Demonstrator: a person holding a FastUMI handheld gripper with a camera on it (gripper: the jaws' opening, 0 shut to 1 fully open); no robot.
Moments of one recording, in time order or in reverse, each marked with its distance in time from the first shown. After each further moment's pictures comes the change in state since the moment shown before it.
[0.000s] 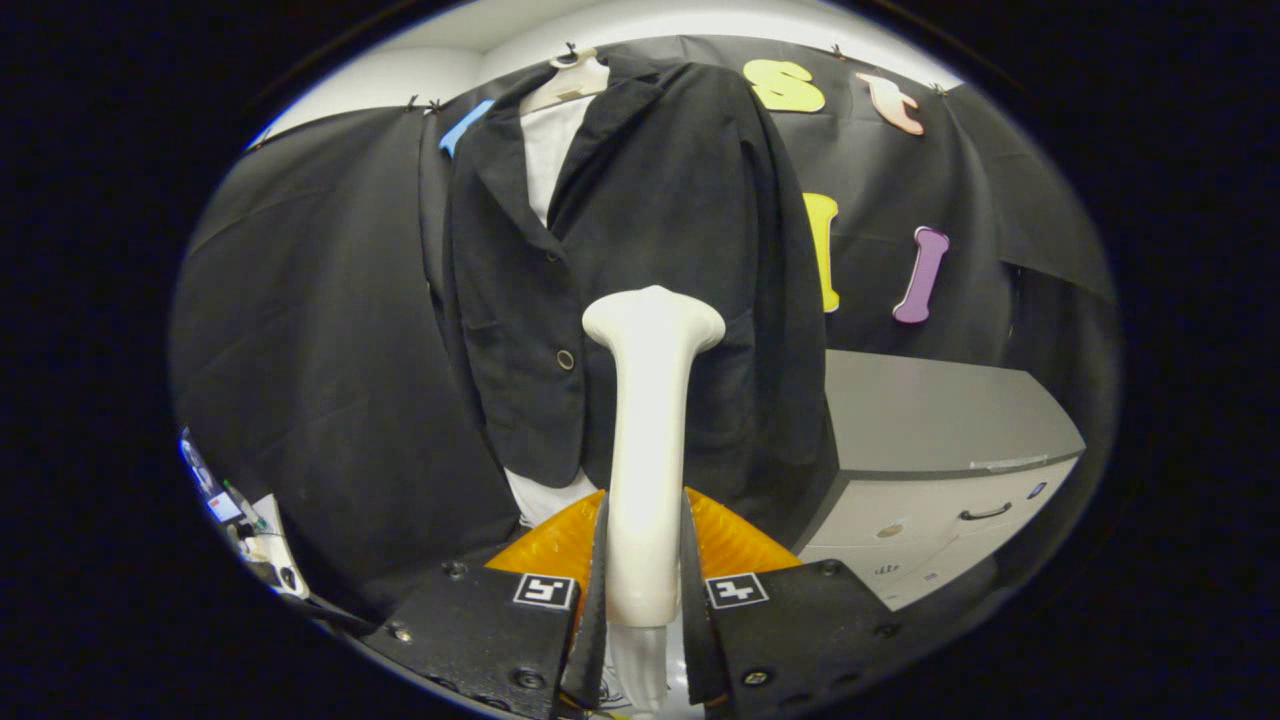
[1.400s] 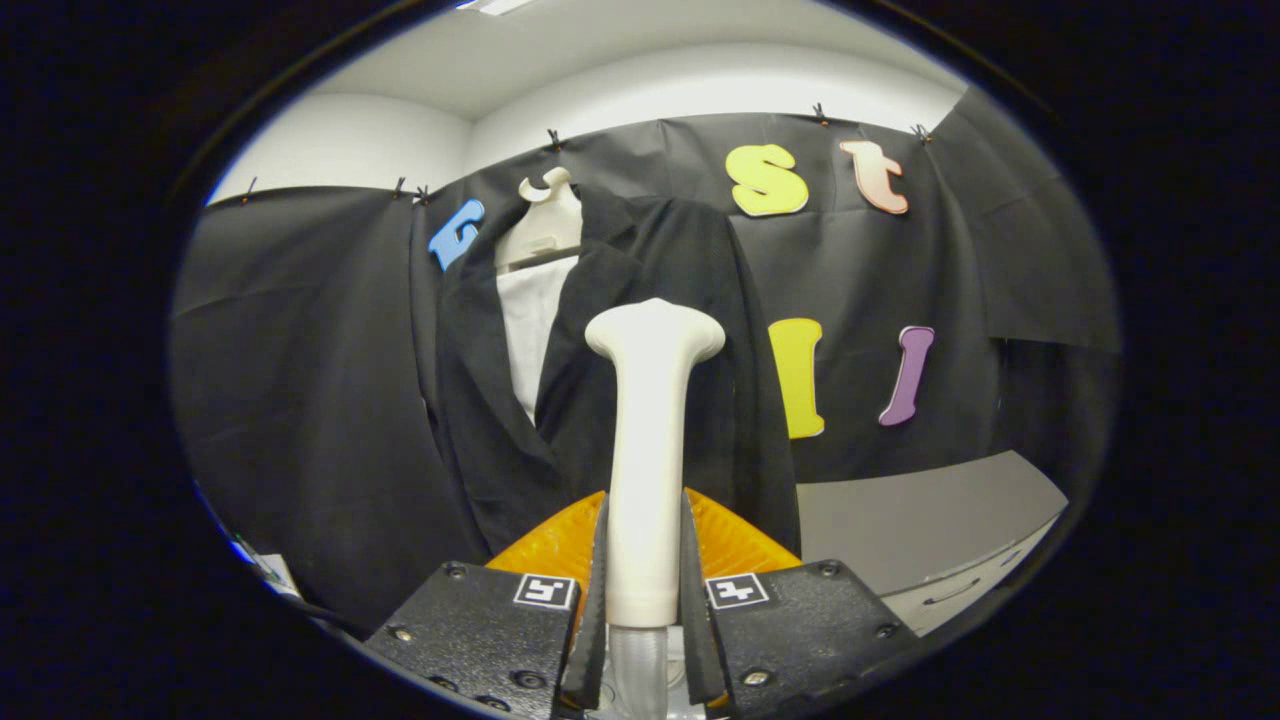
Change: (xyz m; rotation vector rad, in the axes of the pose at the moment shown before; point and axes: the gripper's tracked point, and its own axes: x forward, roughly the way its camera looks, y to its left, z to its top) arm -0.039 -0.010 0.163 0.051 -0.292 -0.015
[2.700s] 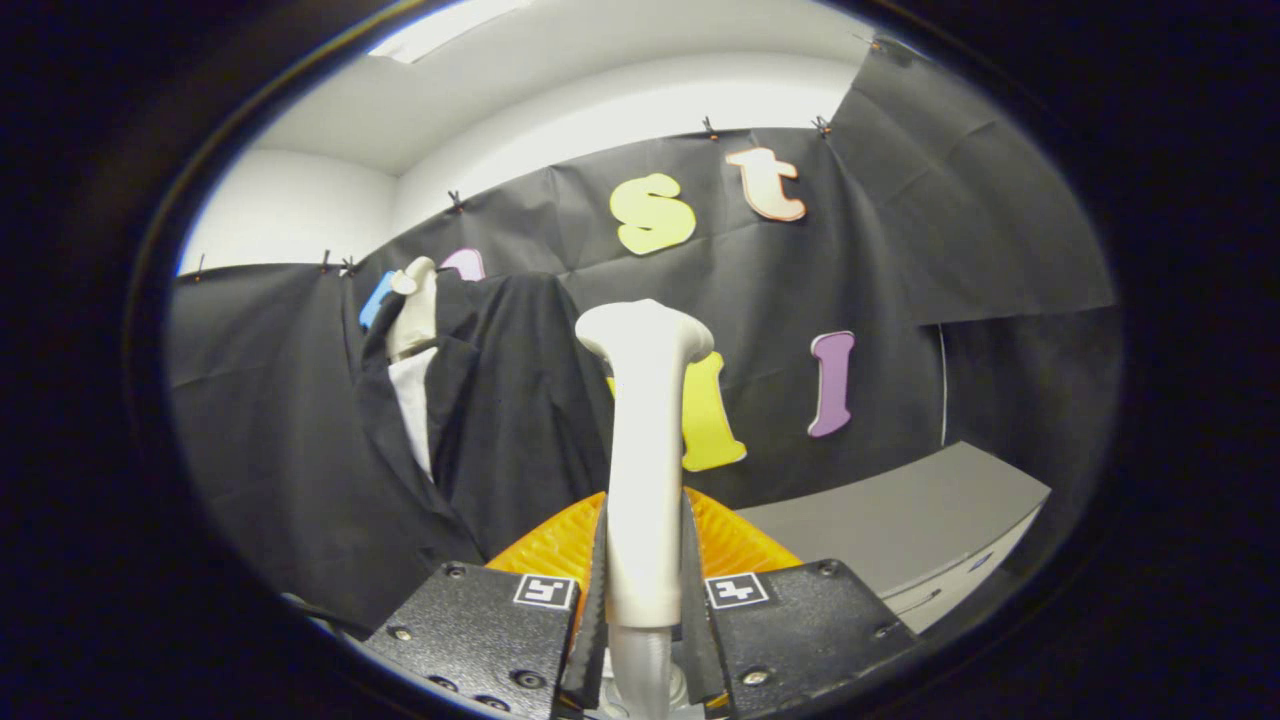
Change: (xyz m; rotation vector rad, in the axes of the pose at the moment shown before) arm -0.020 -0.106 0.068 0.163 -0.141 -0.070
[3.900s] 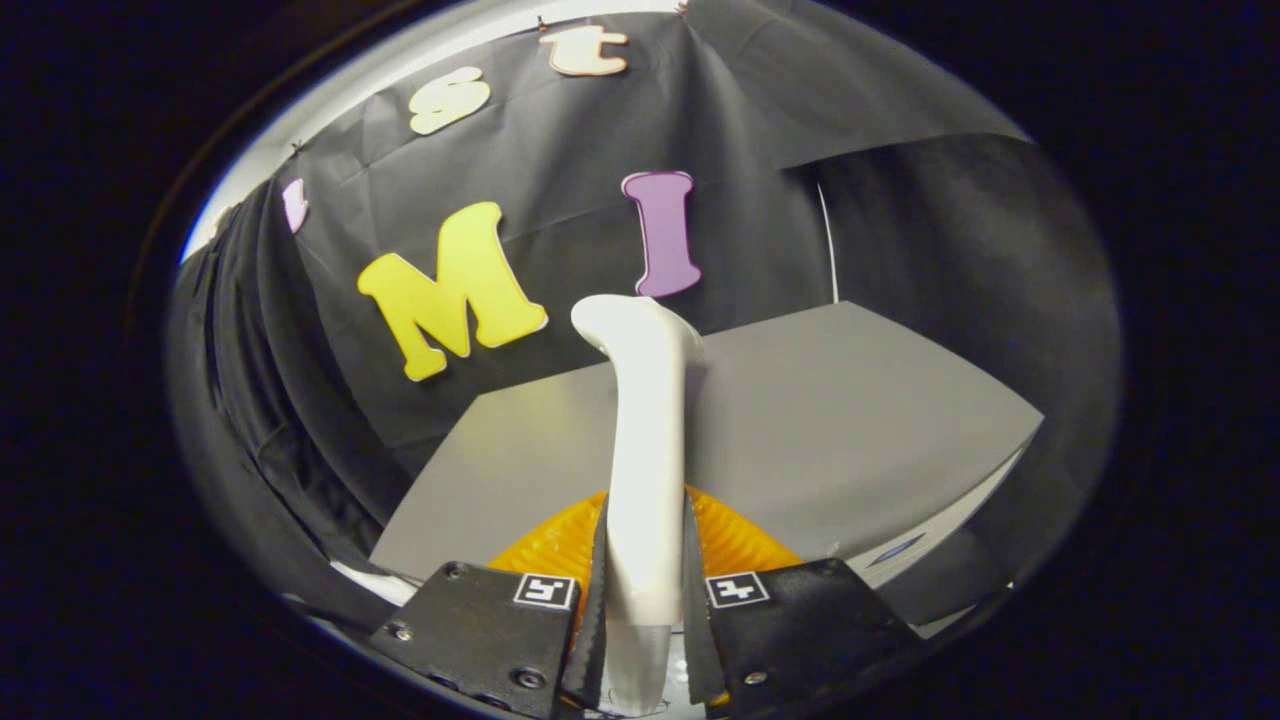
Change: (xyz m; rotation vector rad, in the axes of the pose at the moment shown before) arm 0.036 -0.326 -0.147 0.090 0.315 -0.295
